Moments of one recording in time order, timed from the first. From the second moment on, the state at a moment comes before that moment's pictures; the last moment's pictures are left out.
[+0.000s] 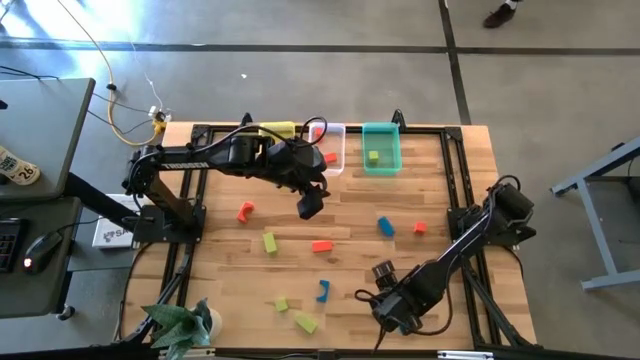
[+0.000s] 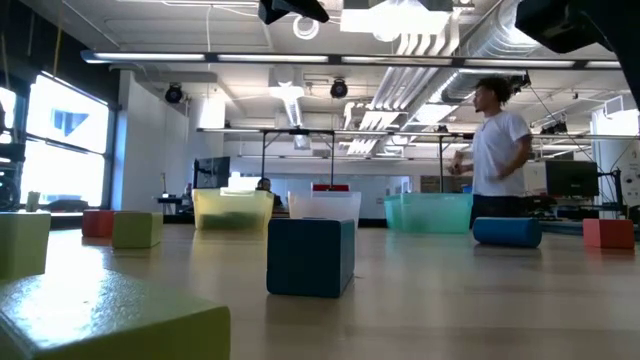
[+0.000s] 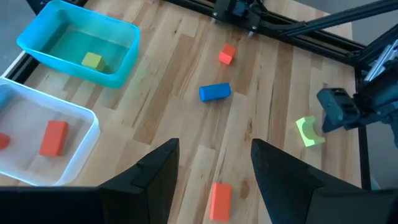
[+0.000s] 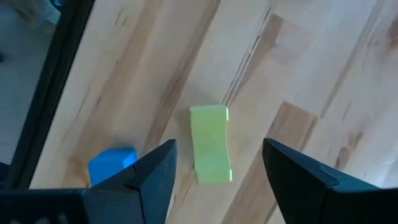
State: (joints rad) left arm 0.14 1.64 1.73 -0.88 -0.06 -0.29; right arm 0.71 1.80 1.36 -0.91 0.08 0.27
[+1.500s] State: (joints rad) left arm 0.14 1.64 1.73 -0.88 -0.06 -0.29; right arm 0.70 2.04 1.36 -0.87 0.00 0.56
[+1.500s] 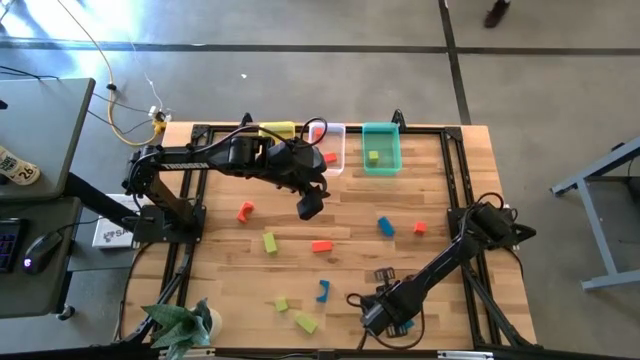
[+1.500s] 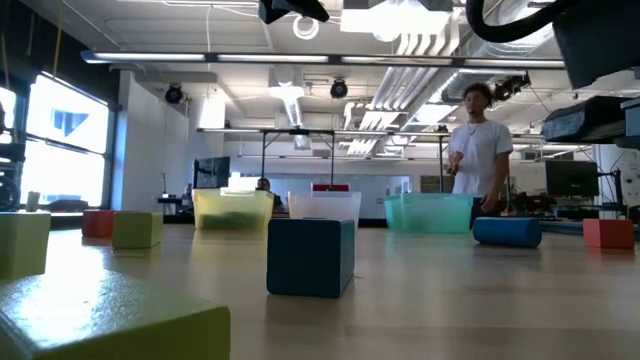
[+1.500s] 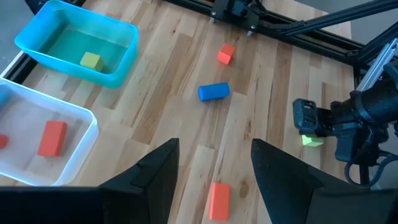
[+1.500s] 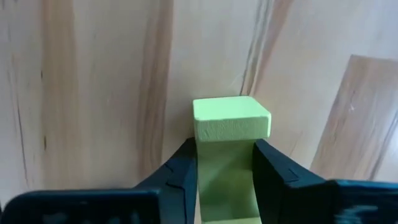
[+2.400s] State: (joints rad) left arm 0.14 1.64 1.73 -0.88 -0.06 -0.16; right arm 0.65 2.04 1.51 -0.91 0.20 1.10
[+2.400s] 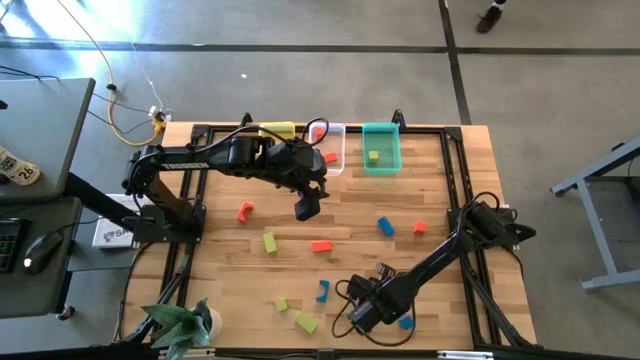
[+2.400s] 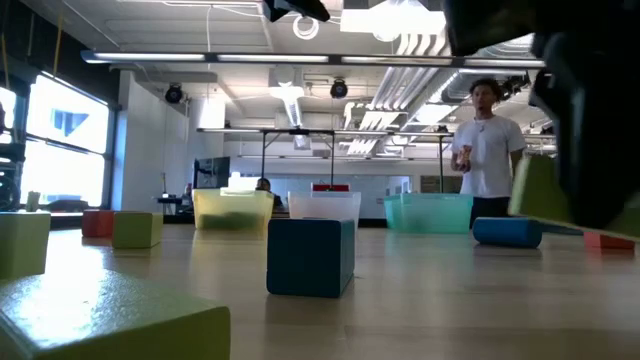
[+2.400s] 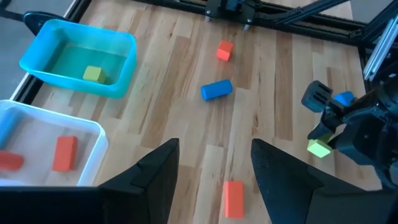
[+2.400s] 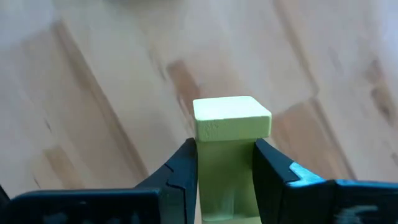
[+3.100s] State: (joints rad) left arm 0.14 1.64 1.73 -1.02 -0.12 -0.11; right arm 0.44 2.04 1.62 -1.17 0.34 0.99
